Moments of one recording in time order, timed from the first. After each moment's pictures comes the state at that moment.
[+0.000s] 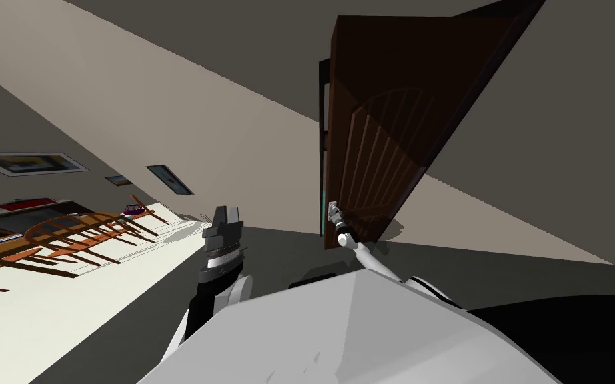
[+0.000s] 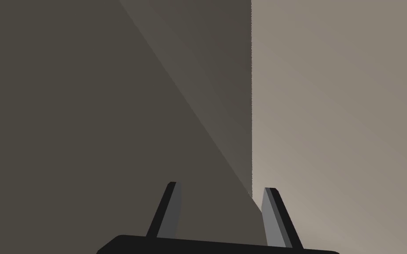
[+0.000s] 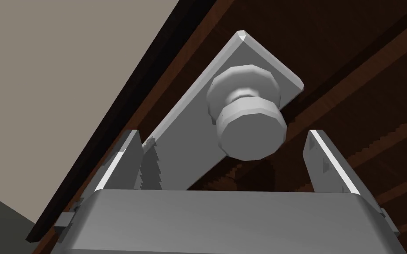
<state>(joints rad) -0.11 -0.28 0.21 -1.17 -0.93 -0.40 -0.29</state>
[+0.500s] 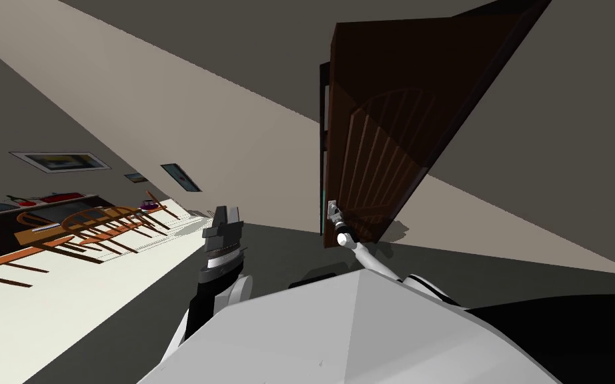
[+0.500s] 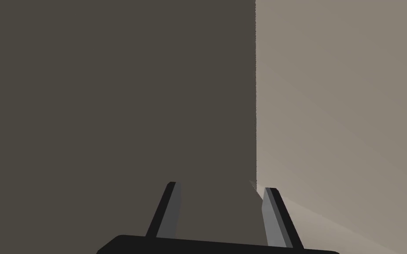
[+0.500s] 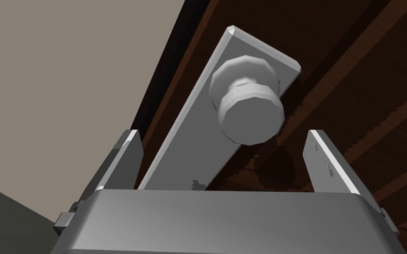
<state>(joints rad) -0.12 -0.29 0.25 -1.16 -1.01 -0.44 -0.42</state>
